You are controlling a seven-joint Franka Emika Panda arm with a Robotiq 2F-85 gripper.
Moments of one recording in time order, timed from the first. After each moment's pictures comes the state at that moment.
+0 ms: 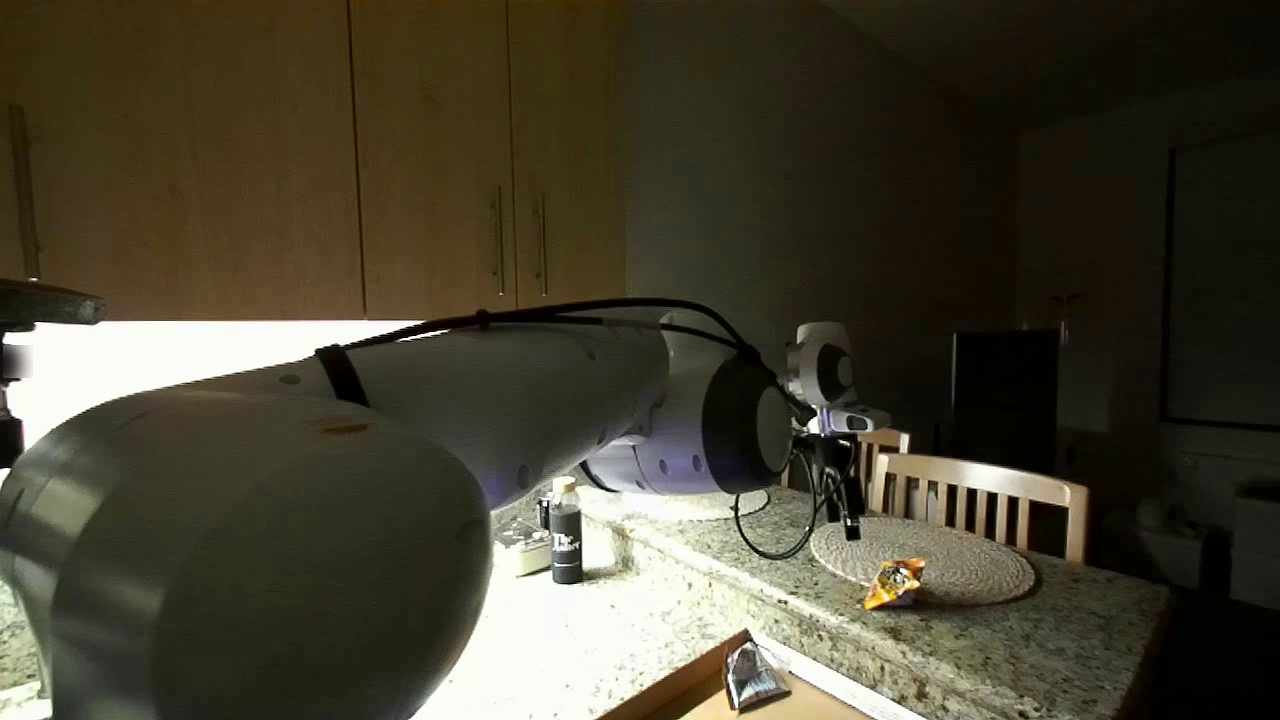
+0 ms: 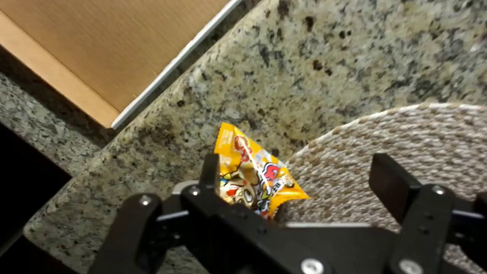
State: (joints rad) arm 0.04 1.36 -0.14 -0.35 0.03 1.72 1.01
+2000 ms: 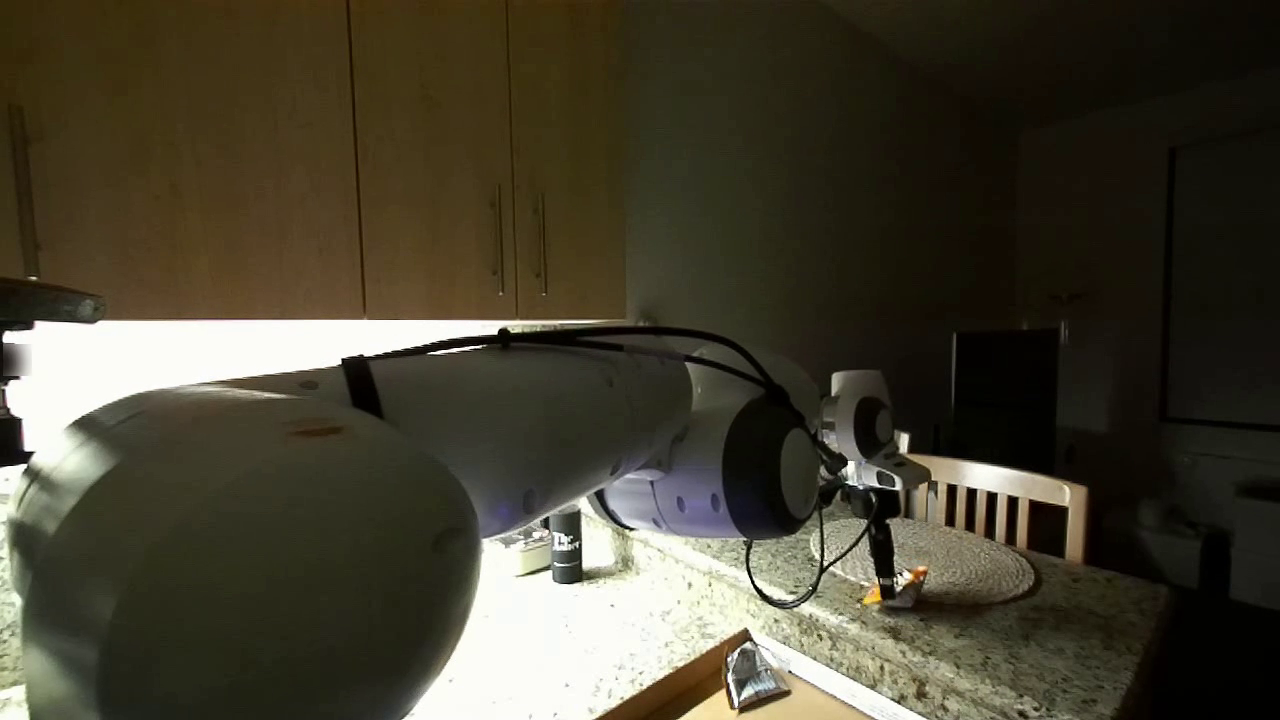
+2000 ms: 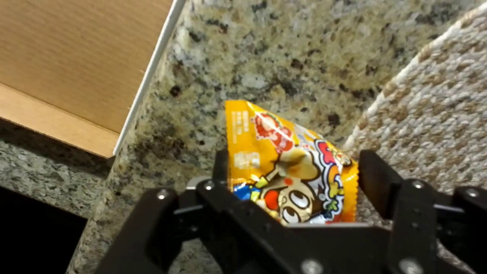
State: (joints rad) arm -0.03 1.46 -0.15 -0.37 0.02 1.87 1.27
